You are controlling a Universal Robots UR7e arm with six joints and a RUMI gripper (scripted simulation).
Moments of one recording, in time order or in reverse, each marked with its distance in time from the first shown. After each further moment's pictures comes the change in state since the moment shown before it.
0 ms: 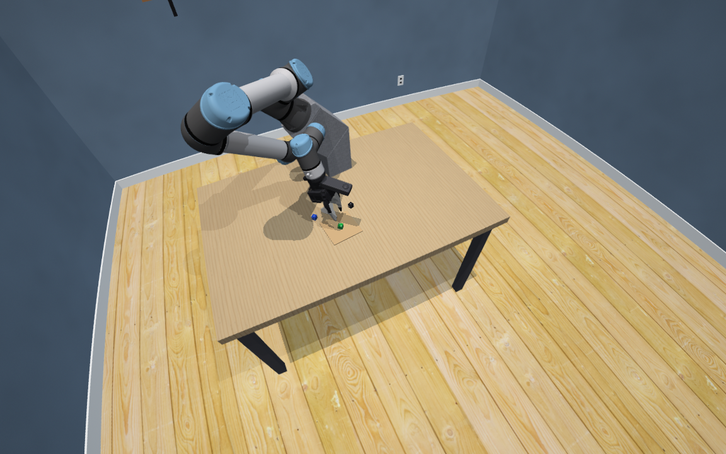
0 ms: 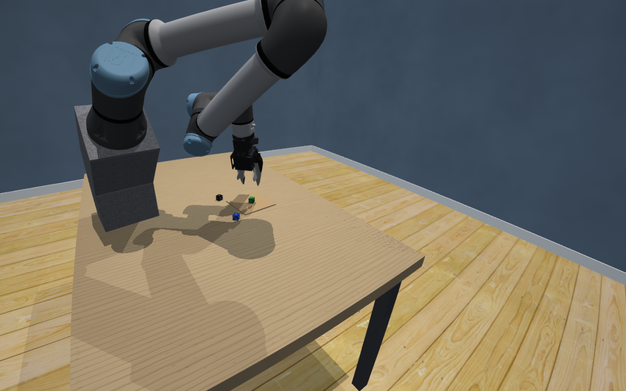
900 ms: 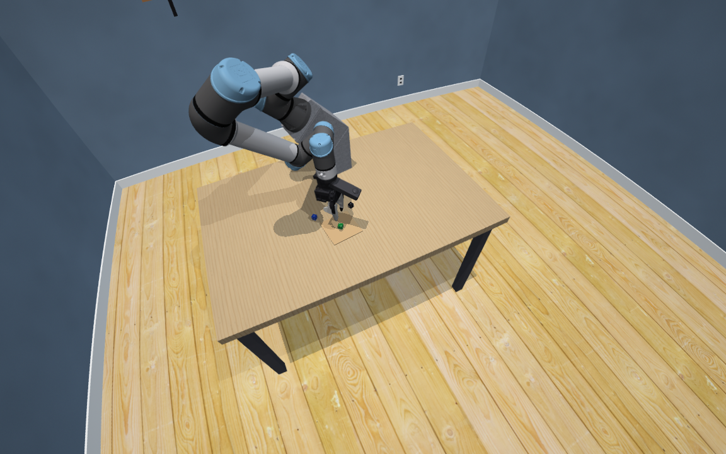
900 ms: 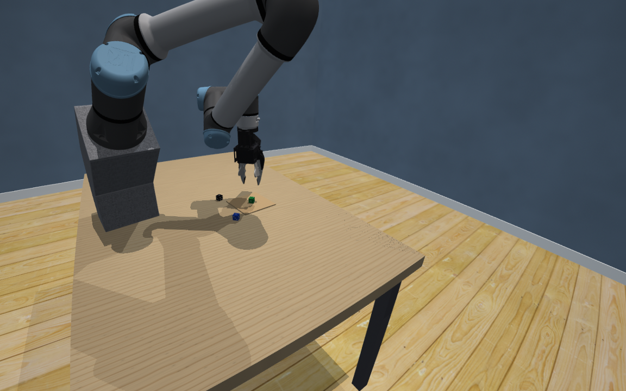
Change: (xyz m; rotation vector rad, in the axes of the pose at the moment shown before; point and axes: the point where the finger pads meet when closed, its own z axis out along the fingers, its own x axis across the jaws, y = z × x) arm 0.000 -0.005 0.001 -0.215 0.005 -0.004
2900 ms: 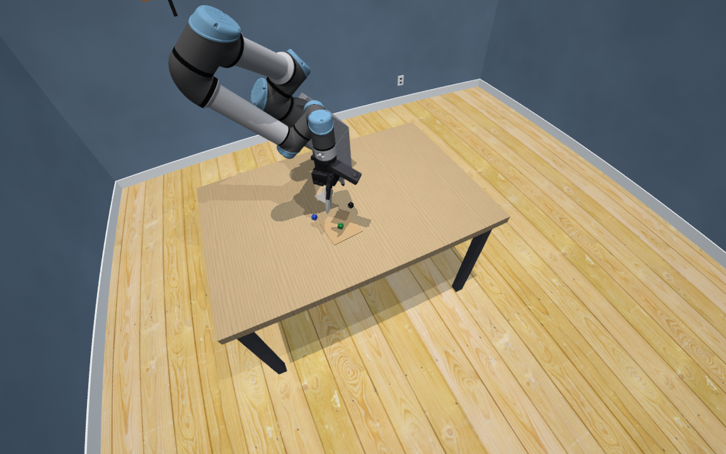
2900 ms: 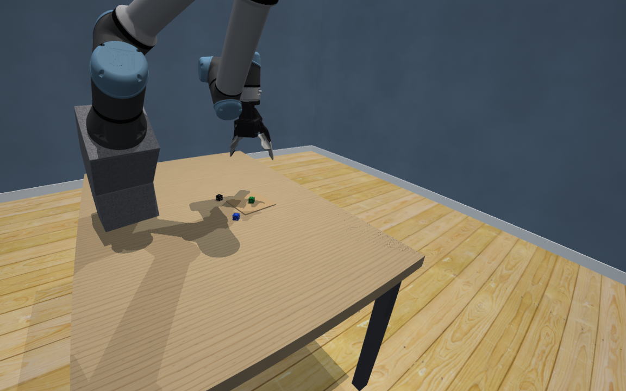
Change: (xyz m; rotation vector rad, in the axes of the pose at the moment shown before) arm 0.004 -0.004 -0.088 -0.042 0.006 0.007
